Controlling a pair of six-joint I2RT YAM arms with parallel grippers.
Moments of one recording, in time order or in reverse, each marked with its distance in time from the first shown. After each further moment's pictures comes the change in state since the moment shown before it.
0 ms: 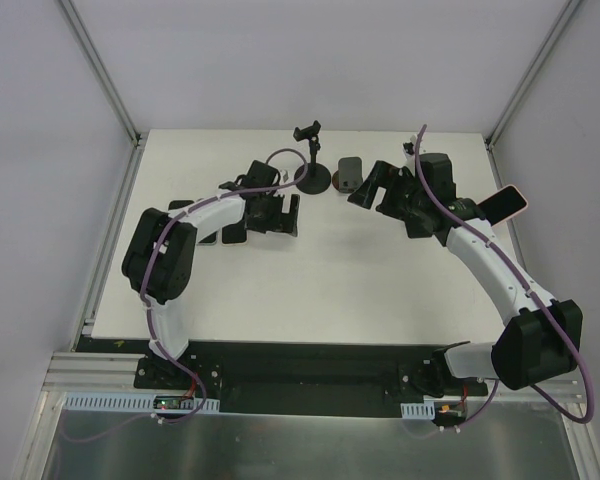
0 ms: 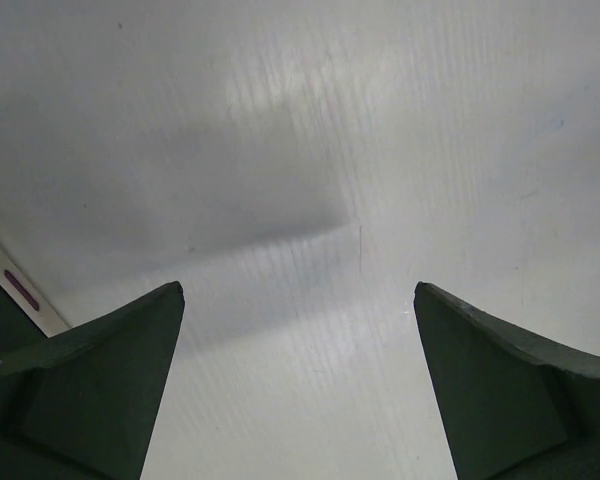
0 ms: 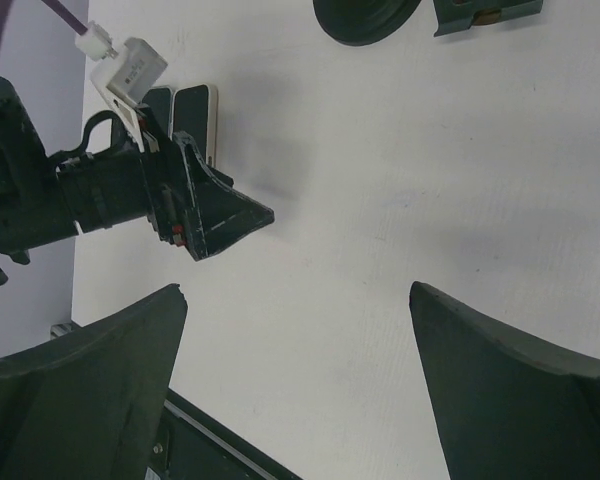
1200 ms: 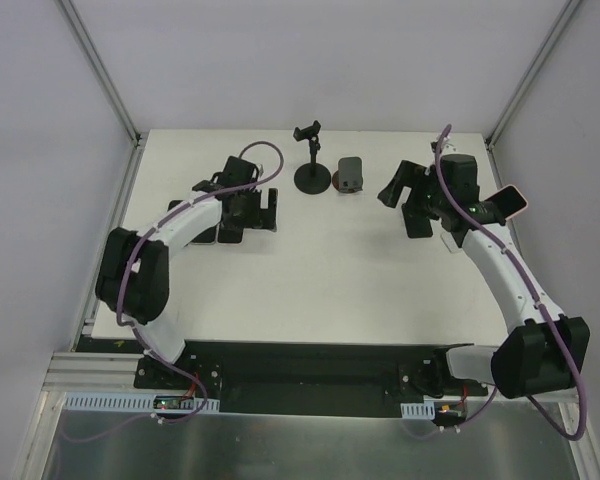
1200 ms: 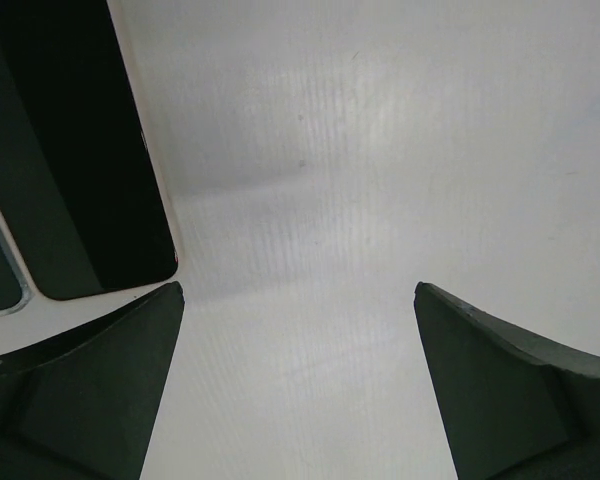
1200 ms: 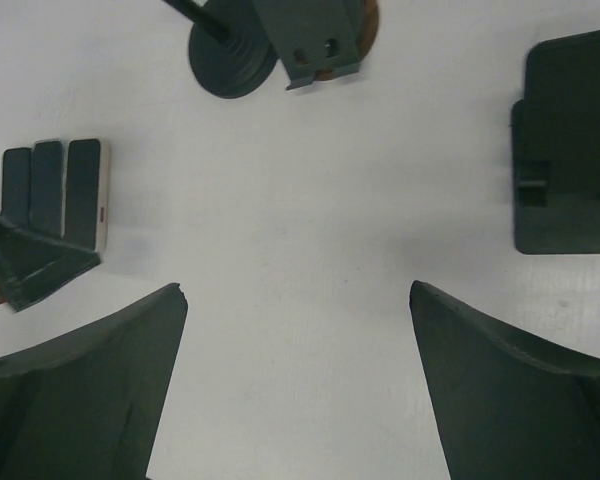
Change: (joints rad) left arm 0.056 -0.143 -0.092 -0.114 -0.083 -0.014; right arm -0.113 -0.060 -0.015 -0.053 0.102 -0.135
